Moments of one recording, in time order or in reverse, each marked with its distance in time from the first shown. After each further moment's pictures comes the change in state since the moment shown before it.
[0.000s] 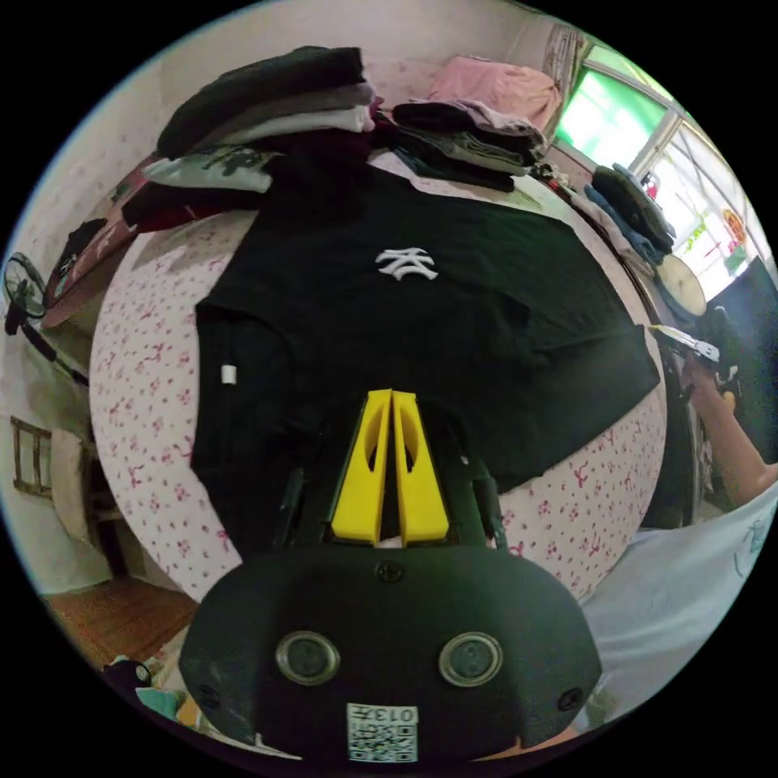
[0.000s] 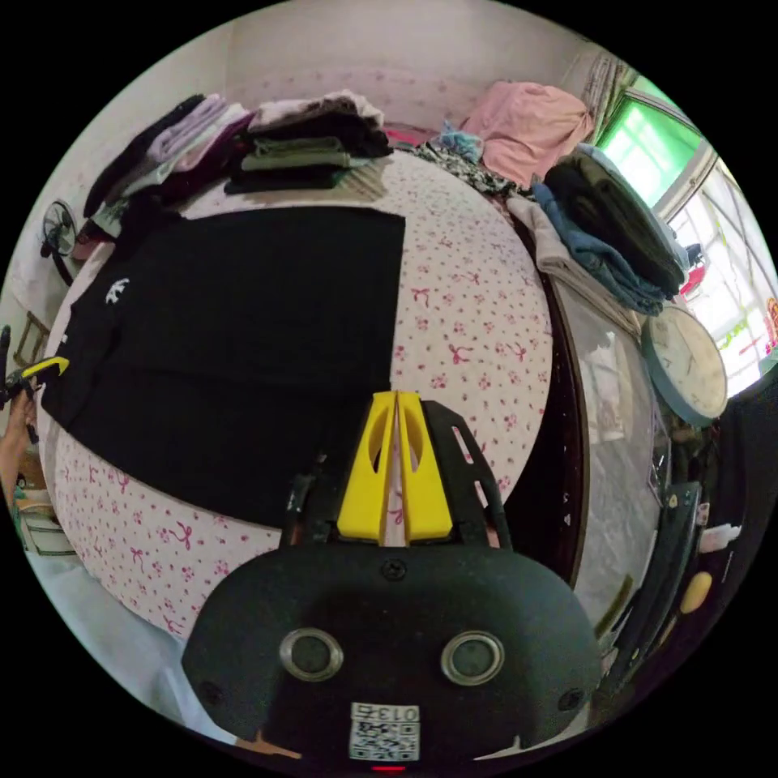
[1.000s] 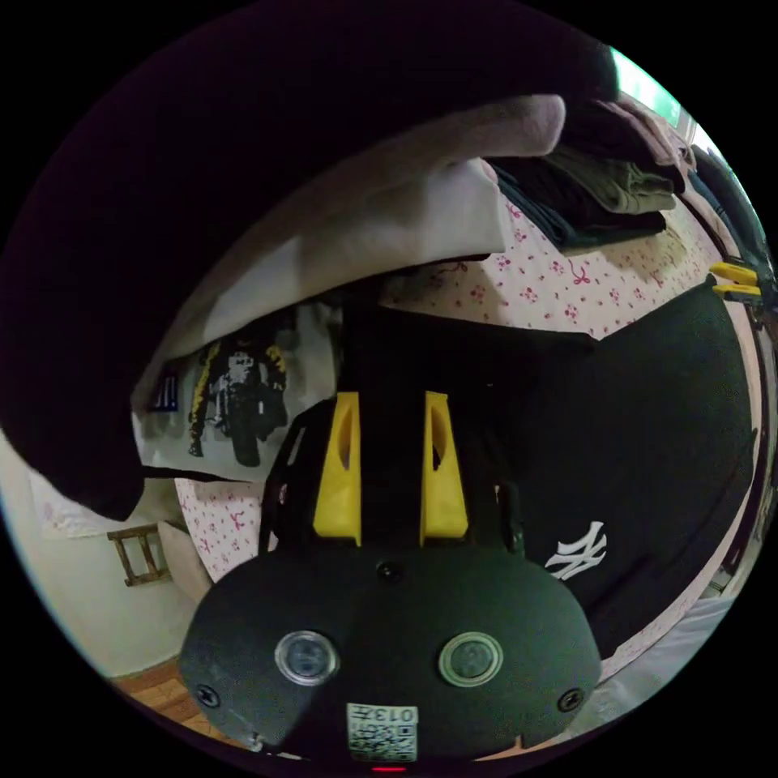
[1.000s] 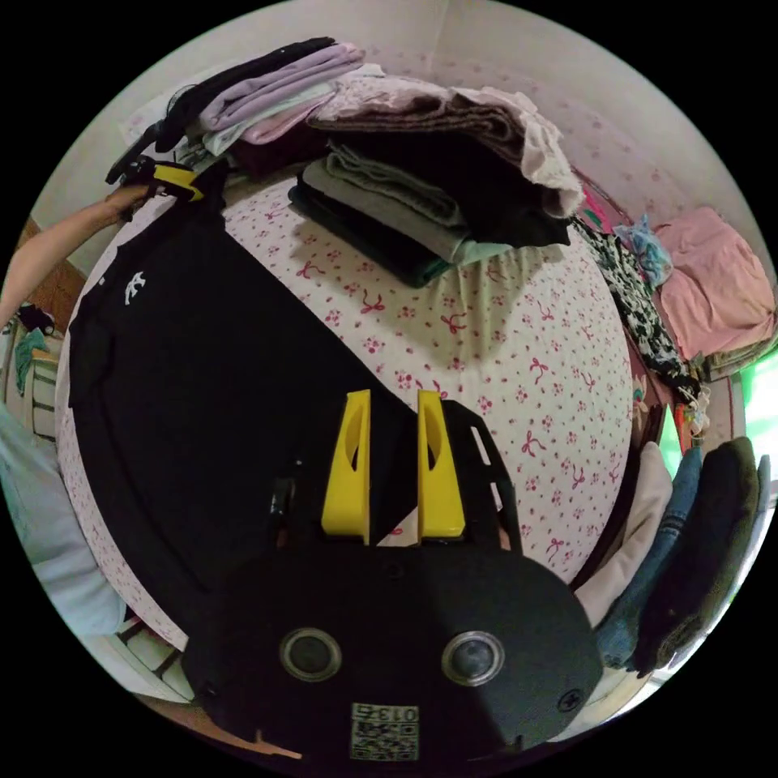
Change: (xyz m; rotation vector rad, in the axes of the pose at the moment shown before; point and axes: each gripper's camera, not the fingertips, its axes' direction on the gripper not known) left arm -0.021 -0.332 0.114 -0.156 -0.295 0.184; right arm 0.000 -0.273 0.076 -0.025 -0.233 -0.618
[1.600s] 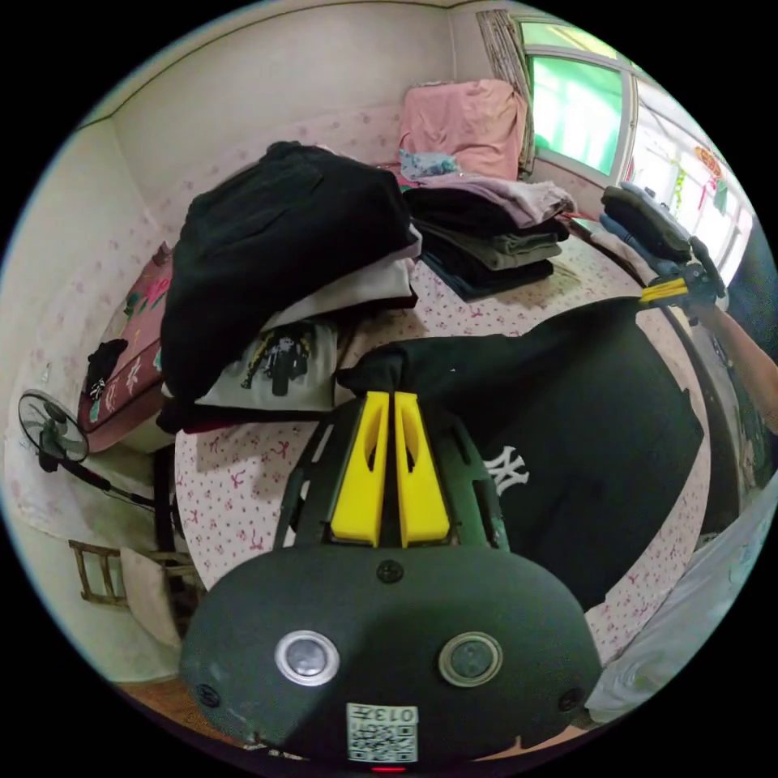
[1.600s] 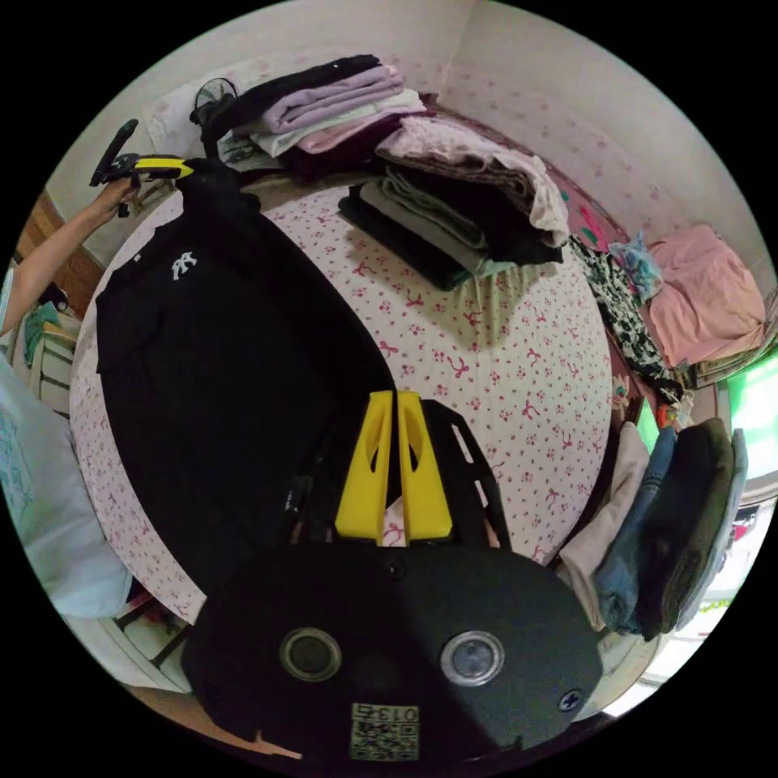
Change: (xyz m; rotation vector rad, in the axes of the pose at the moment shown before) left arm -0.014 0.145 -0.126 0.335 0.110 -0.007; right arm -0.064 0.020 -0.039 0.026 0.022 -0.039
